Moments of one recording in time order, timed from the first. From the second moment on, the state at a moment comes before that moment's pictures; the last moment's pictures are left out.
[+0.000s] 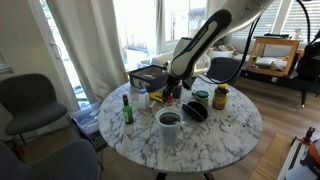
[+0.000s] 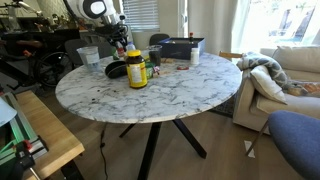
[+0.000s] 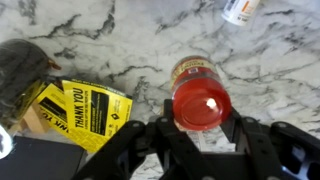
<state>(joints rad) -0.10 0.31 0.25 -2.24 0.06 2.88 -0.41</state>
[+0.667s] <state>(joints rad) -0.11 0.22 0.17 -2.23 0.04 2.83 -0.41</state>
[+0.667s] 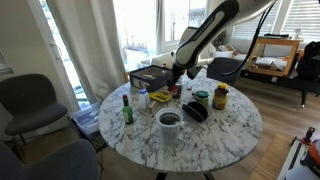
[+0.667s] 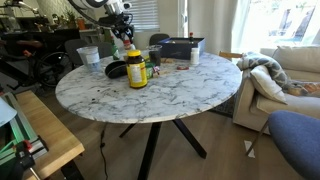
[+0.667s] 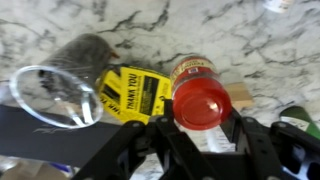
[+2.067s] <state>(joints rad) -0.13 0.25 0.00 -1.98 0.05 2.62 -0.34</state>
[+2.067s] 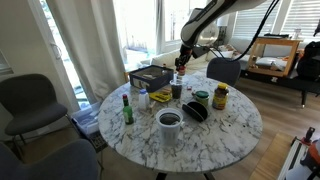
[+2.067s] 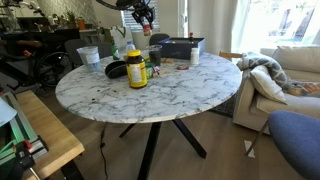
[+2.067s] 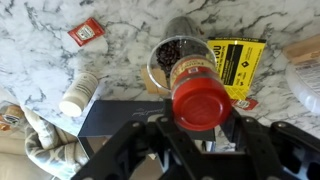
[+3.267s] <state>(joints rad) -0.12 0.46 0.02 -1.81 0.03 2.62 -0.33</state>
